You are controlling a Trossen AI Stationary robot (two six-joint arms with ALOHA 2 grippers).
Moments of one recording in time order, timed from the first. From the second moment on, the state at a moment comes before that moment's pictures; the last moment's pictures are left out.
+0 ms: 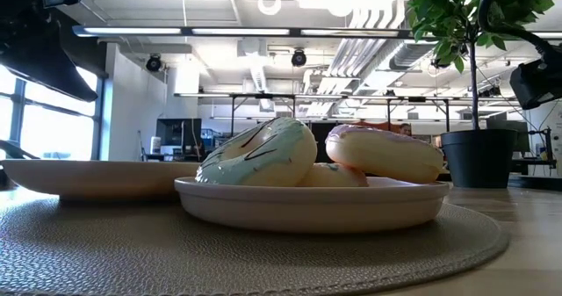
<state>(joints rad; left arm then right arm) -0.86 1.36 0.76 -0.94 -0.93 -1.49 0.67 1.47 0.69 -0.68 0.03 1.30</state>
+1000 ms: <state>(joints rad) -0.86 1.36 0.76 -0.93 -1.03 -1.50 0.35 1.81 1.20 0.26 0.28 0.02</state>
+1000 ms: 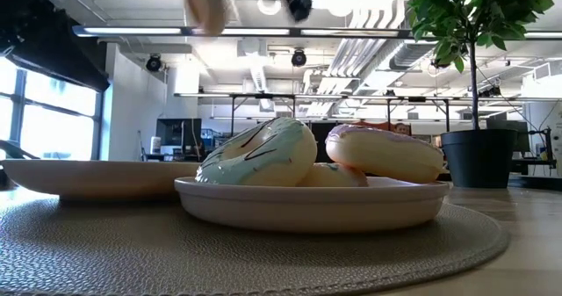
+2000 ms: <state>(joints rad) -0.86 1.36 0.76 -0.92 -1.07 -1.50 0.26 2.34 1.74 0.03 0.21 0.02</state>
